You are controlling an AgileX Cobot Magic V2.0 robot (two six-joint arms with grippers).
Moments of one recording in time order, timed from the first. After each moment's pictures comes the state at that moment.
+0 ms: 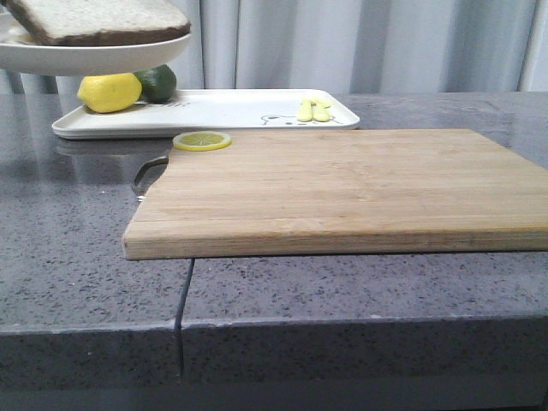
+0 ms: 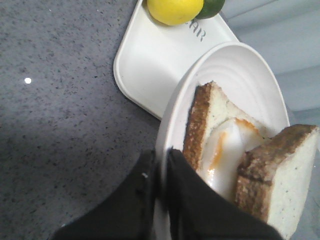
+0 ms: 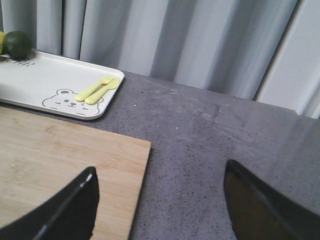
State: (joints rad) left arm 0.12 1.33 -0.98 -0.95 0.57 0.08; right arm 0.18 0.37 -0.51 -0.11 0.33 -0.04
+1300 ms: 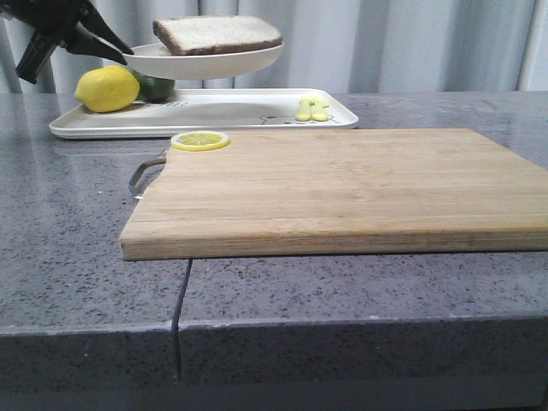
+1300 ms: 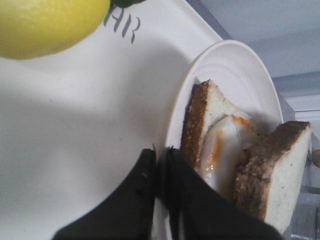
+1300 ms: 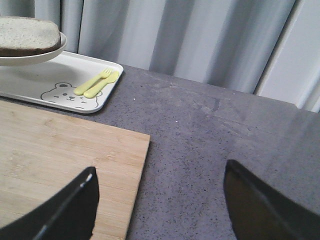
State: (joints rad) left arm 0.01 2.06 -1.81 -0.98 0.81 0.04; right arm 0.18 0.37 -0.51 -0.11 0.36 -0.04
